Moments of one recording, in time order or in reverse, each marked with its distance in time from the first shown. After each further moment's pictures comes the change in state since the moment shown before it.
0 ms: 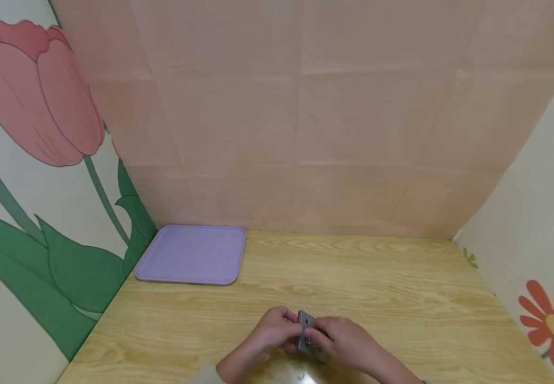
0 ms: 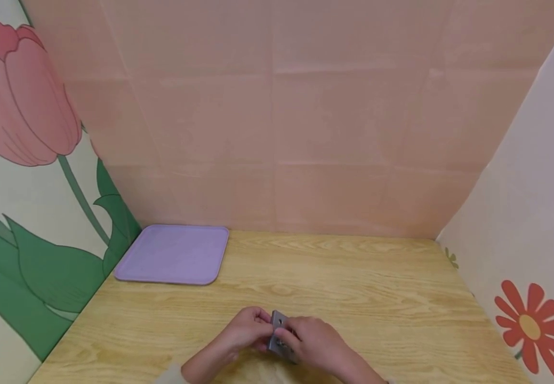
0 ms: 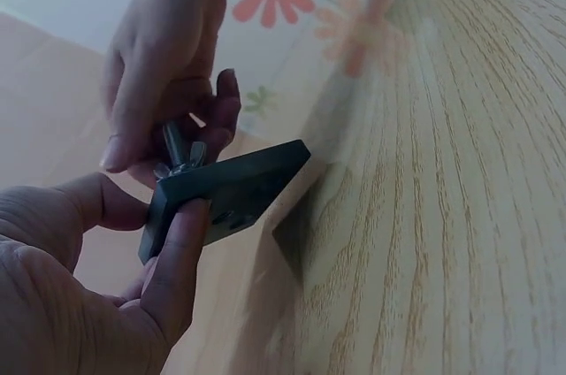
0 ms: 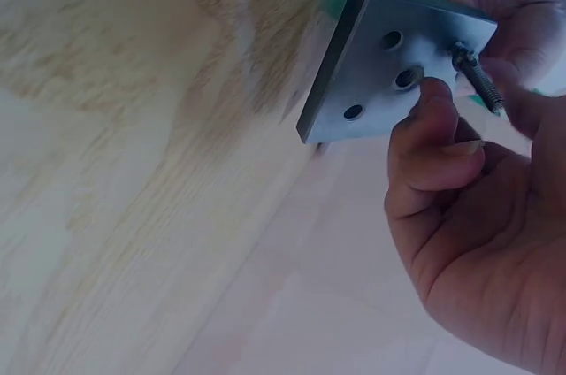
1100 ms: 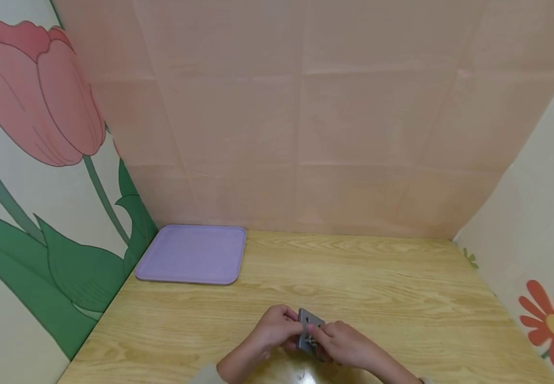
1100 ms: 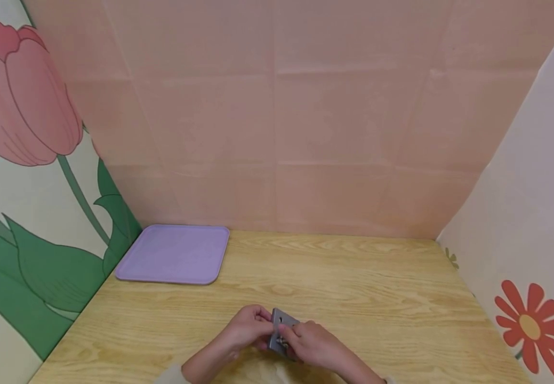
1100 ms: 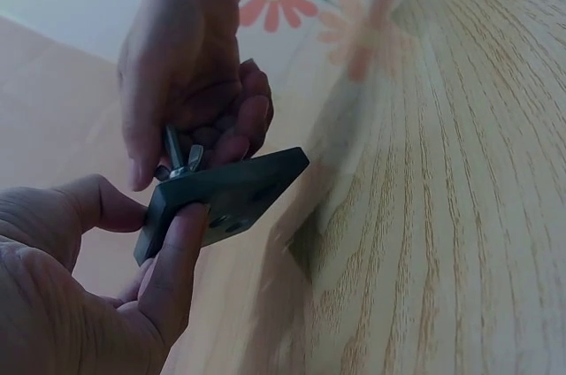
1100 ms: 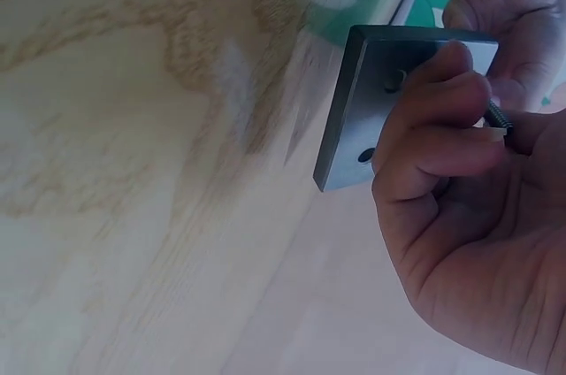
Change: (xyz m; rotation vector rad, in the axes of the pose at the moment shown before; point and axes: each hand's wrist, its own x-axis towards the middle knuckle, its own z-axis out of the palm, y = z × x) left_hand 0.000 0.005 0.001 -0.017 -0.001 0.024; right_hand -0.001 0.002 0.002 0.324 -0.158 0.130
